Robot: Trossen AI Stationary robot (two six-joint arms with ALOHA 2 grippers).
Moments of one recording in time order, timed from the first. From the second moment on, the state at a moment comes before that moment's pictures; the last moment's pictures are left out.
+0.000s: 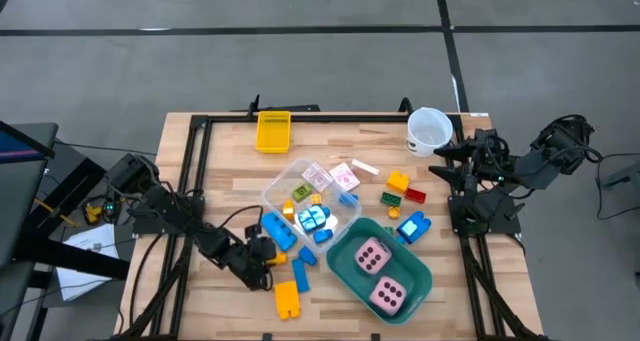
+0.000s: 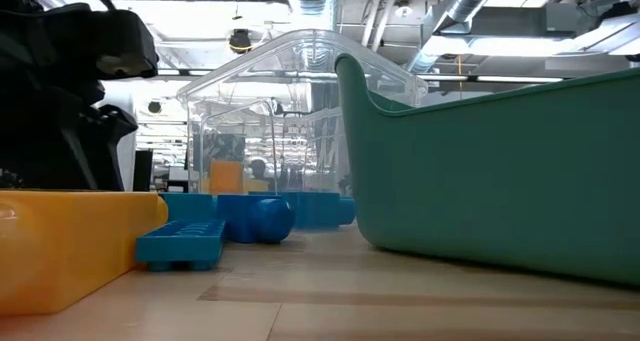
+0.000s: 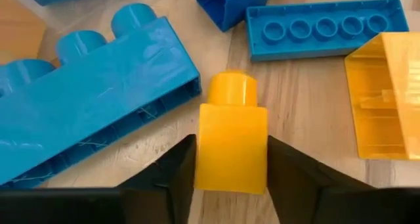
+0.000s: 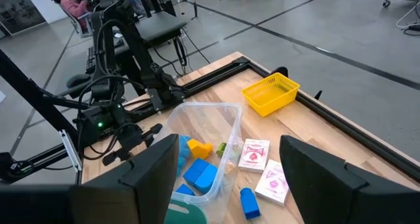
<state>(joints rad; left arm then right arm) -0.63 1.59 0.69 -0.20 -0.43 -0.72 0.66 0.80 1.32 -1.03 0.92 0.71</state>
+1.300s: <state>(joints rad) -0.57 1.18 0.95 -0.10 -0.23 -0.69 0.66 0.79 1.32 -1.04 0.91 0.71</state>
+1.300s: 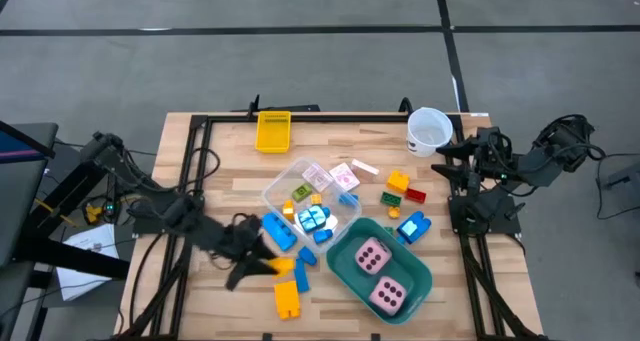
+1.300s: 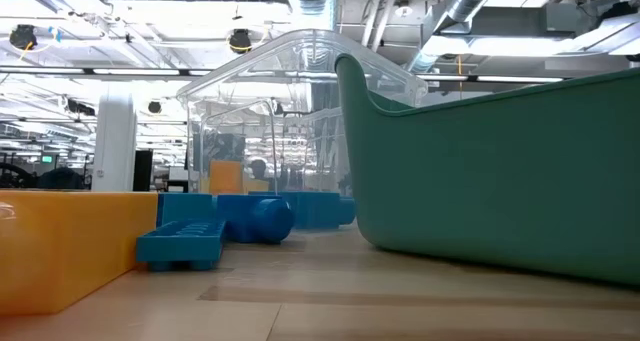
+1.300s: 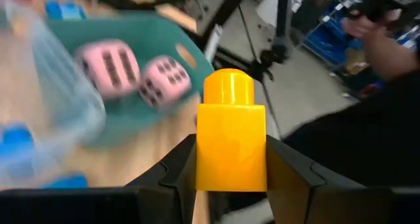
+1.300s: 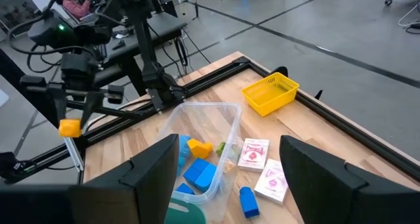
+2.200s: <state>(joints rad) -0.03 1.69 1.49 -0.80 -0.13 -0.33 0.66 0.79 1.32 -1.04 0.91 0.65</state>
